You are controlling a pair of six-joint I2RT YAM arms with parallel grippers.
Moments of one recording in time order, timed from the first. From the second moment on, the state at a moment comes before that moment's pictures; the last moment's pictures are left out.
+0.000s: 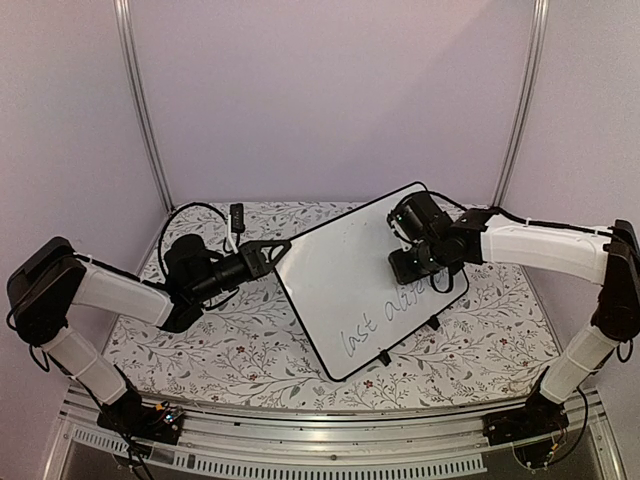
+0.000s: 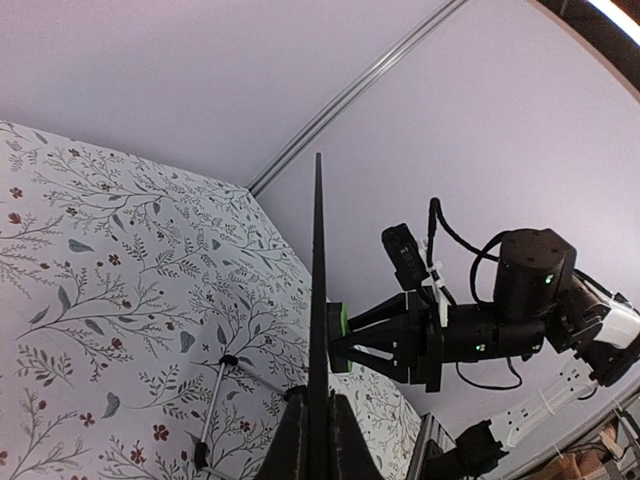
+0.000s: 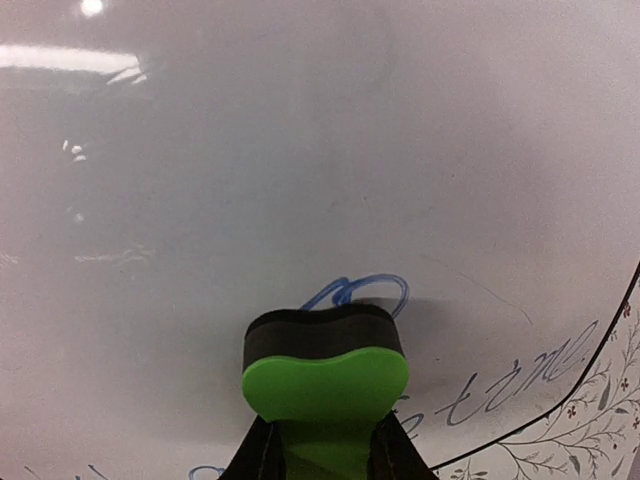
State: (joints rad) left arm -0.67 1.55 0.55 1.07 0.28 -0.82; right arm 0.78 1.63 1.25 -0.60 0.32 0.28
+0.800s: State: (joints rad) left arm -0.67 1.55 0.55 1.07 0.29 -0.82; right arm 0.73 1.64 1.29 -0.63 0.32 0.25
